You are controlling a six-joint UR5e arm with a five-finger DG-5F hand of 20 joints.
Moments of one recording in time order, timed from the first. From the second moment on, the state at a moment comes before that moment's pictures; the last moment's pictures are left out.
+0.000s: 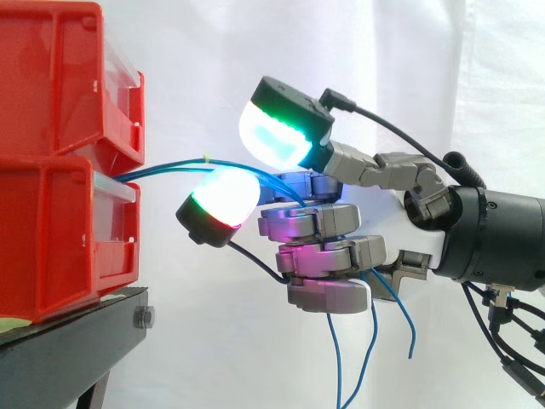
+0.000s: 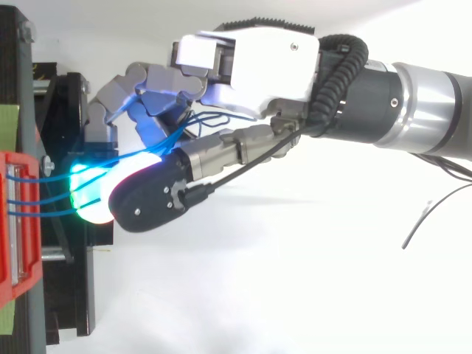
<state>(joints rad) 0.07 -2.35 -1.19 -2.55 -1.45 -0.19</state>
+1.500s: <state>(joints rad) 0.09 -2.35 -1.19 -2.55 -1.44 -0.22</state>
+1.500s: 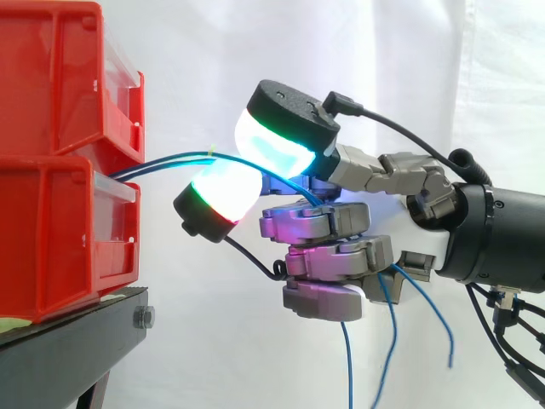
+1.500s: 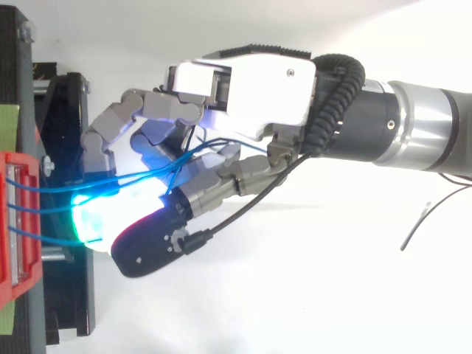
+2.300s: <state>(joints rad) 0.11 -2.35 -1.19 -2.57 -1.42 -0.22</state>
